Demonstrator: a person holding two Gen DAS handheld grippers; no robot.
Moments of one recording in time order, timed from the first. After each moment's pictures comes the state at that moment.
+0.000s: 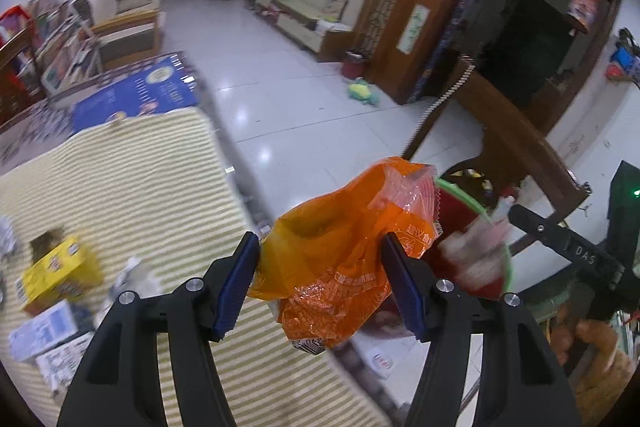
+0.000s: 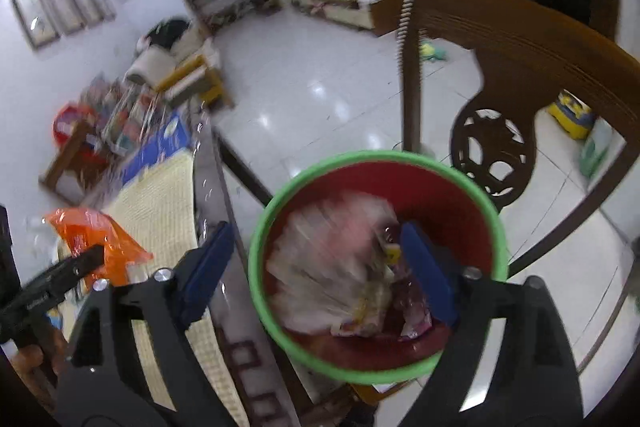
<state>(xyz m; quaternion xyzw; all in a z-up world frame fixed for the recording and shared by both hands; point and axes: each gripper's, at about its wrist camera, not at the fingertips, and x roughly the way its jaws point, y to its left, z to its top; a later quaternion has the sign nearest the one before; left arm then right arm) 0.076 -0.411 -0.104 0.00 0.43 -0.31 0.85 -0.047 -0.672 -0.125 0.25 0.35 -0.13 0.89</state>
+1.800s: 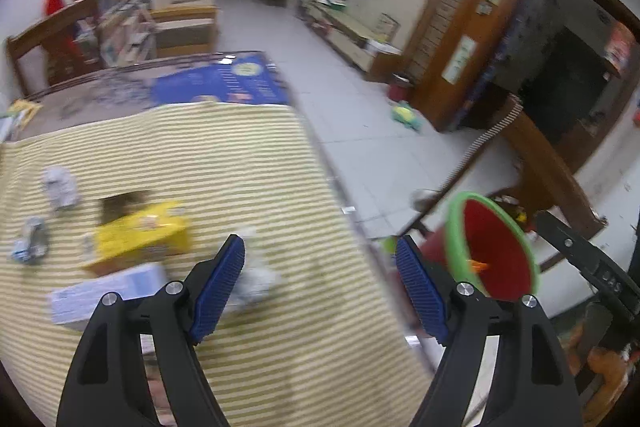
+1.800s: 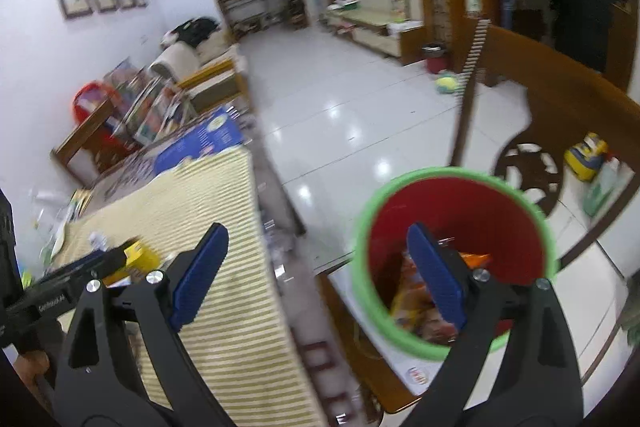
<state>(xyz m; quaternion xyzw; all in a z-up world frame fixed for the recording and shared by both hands) 0.078 -0.276 -0.108 -0.05 0.43 -0.20 0.88 -0.009 -0.522 -0.095 0.16 0.35 -0.08 0.92</state>
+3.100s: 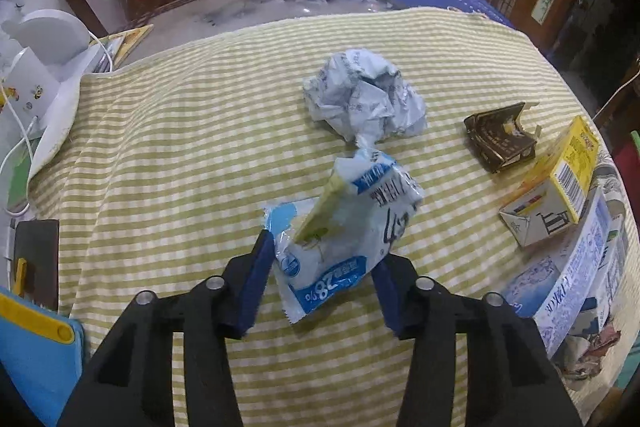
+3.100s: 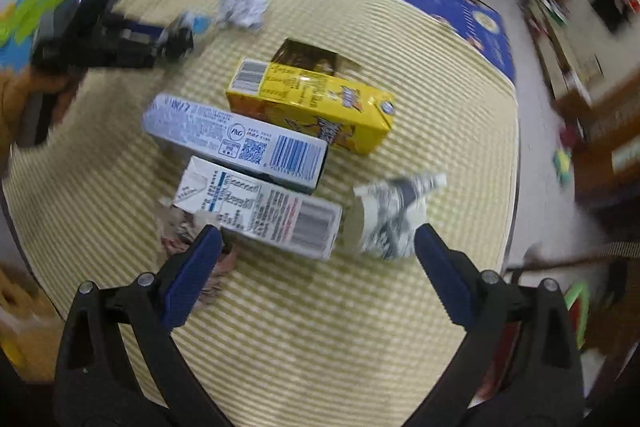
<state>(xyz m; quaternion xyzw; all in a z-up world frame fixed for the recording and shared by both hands) 0.194 0.003 -0.243 0.06 0.52 -0.12 0.85 0.100 -0.220 -0.178 -0.22 0.56 0.18 0.78</state>
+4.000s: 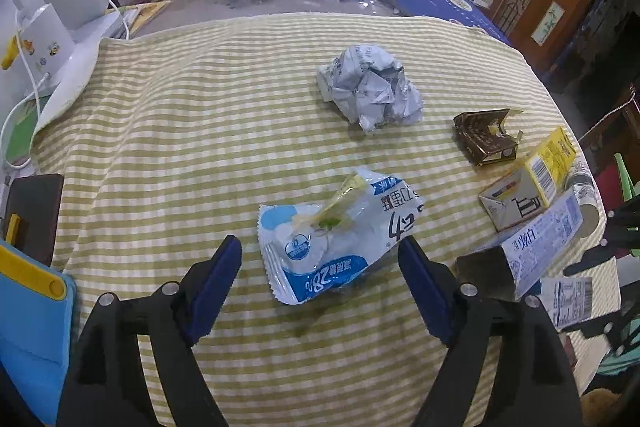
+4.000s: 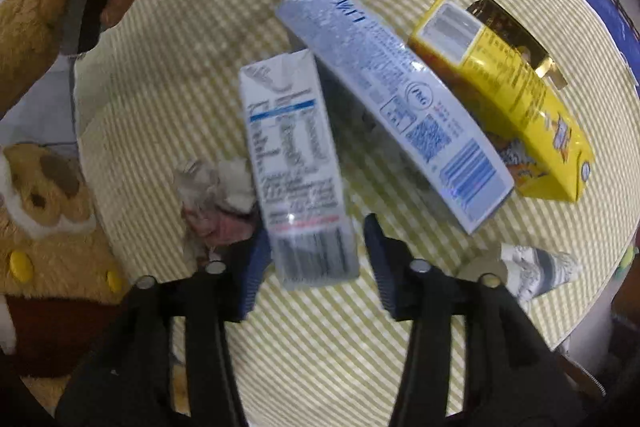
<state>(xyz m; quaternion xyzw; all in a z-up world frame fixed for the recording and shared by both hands) 0.177 0.024 -0.237 0.01 0.53 -0.12 0.84 0.122 -0.161 -0.228 -0.24 0.64 0.36 0.63</state>
